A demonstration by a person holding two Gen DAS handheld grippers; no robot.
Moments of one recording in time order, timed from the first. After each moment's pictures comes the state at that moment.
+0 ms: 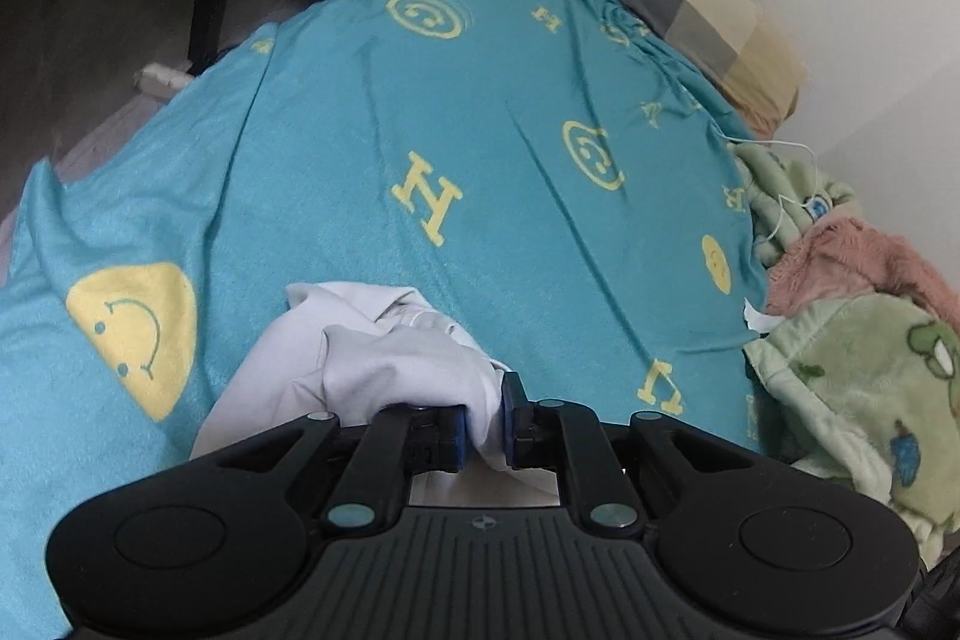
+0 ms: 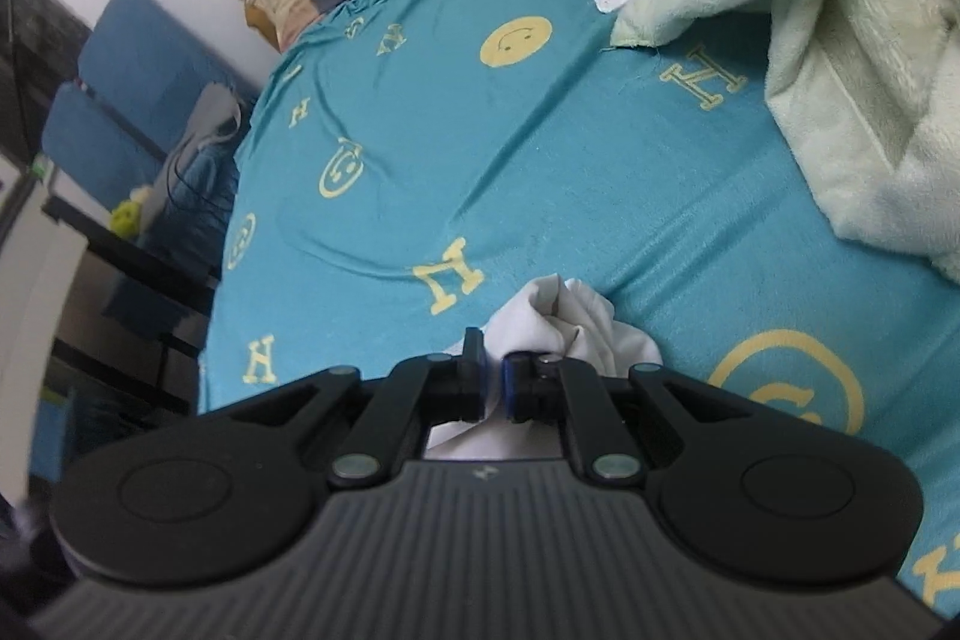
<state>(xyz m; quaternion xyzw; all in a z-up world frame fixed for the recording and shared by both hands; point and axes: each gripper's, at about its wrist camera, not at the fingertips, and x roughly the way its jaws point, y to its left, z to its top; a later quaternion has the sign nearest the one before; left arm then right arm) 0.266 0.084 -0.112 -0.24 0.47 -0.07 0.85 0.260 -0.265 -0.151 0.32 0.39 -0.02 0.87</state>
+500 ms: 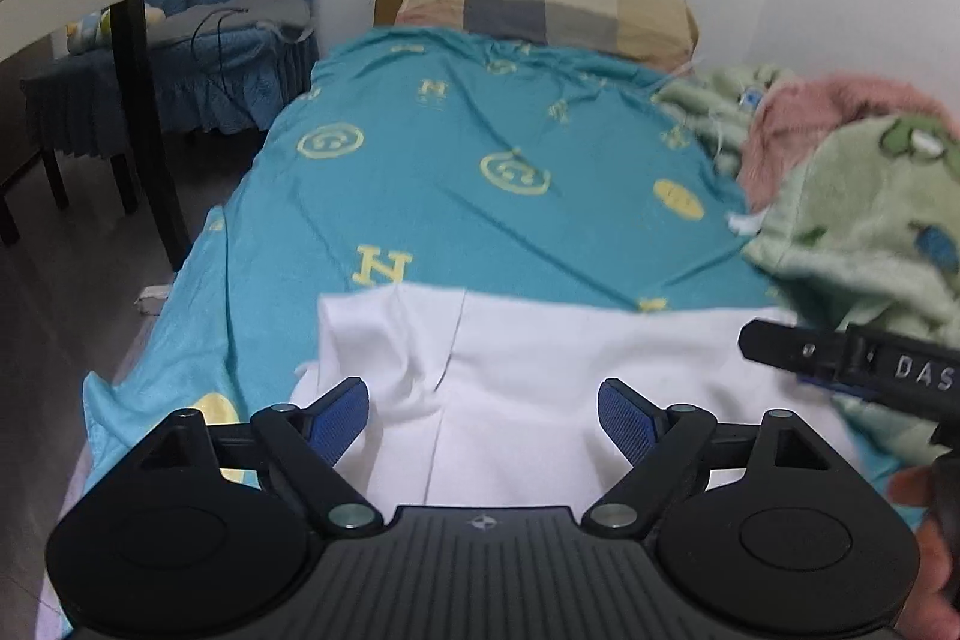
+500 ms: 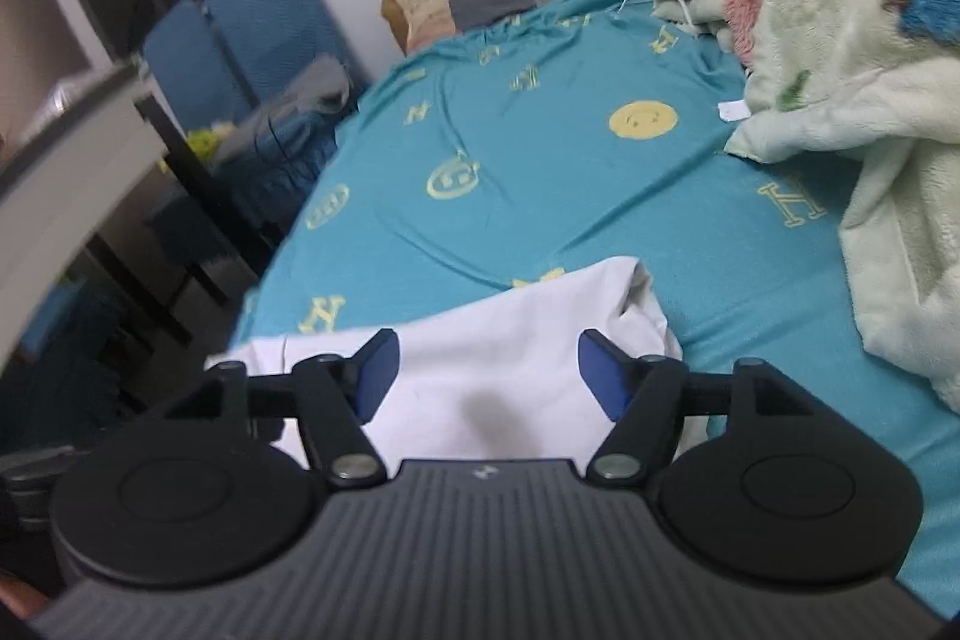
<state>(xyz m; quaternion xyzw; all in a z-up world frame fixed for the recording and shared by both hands) 0.219 0.037 -0.097 -0.01 0.40 -0.10 0.91 0.240 -0.229 -0.123 0.18 0.34 0.06 0.92</state>
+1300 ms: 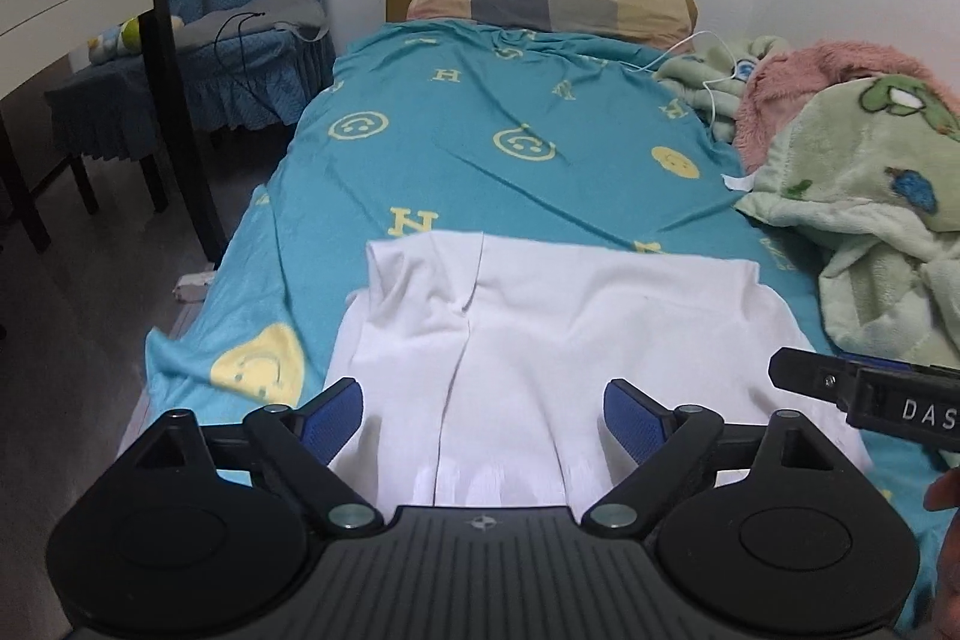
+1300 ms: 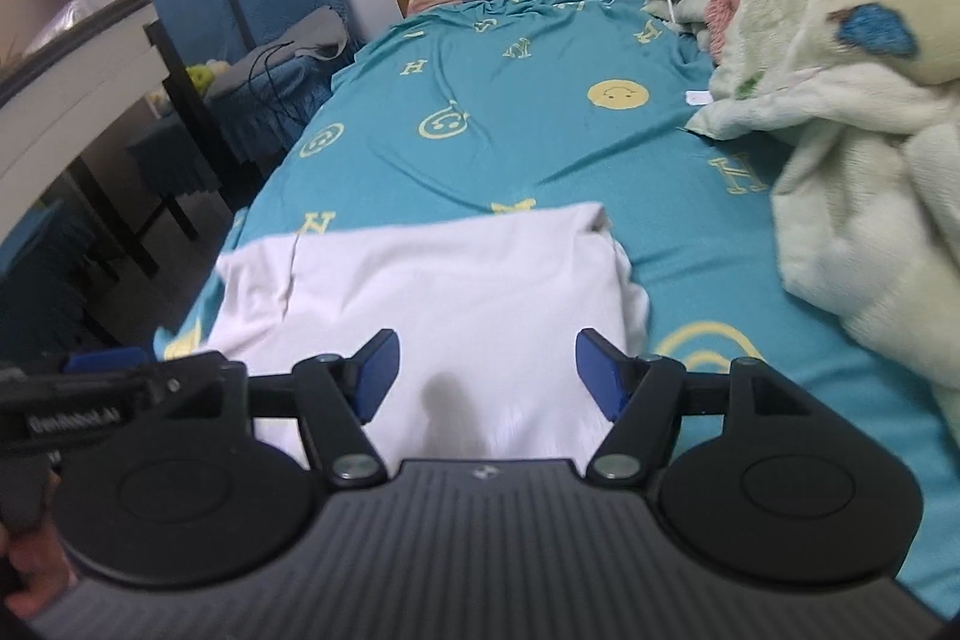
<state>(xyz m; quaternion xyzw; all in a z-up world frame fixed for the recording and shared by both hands) 0.138 0.052 -0.068 0.01 0.39 -0.10 0.91 0.156 -0.219 -0.107 0.12 0.36 0.04 0.93</state>
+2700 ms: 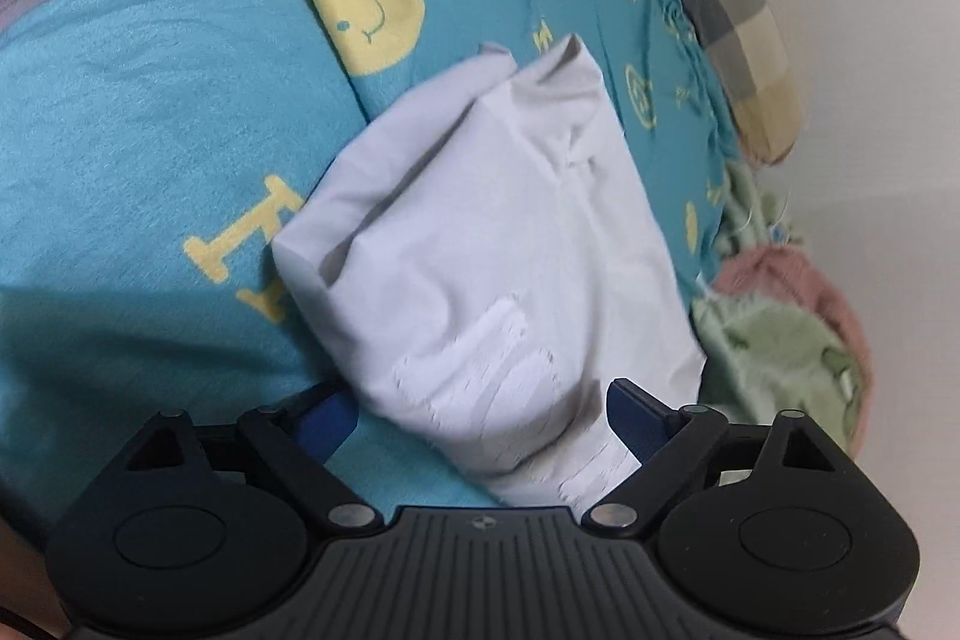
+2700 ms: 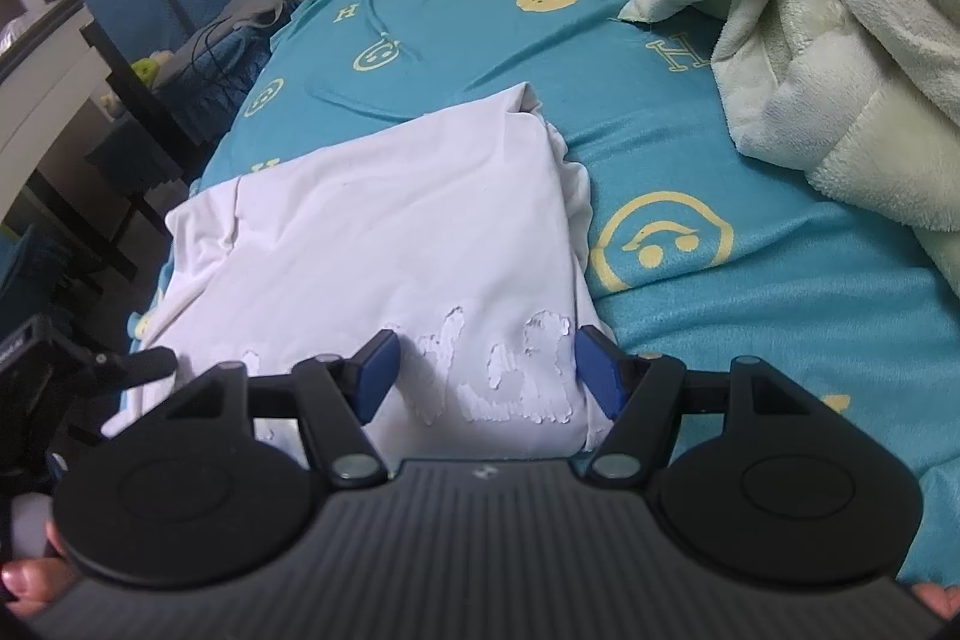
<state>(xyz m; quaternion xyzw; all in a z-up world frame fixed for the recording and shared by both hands) 0.145 0.137 -0.159 -0.45 0.49 -0.08 0.75 0.151 -0.237 -0.141 0.20 0.41 0.00 0.89</state>
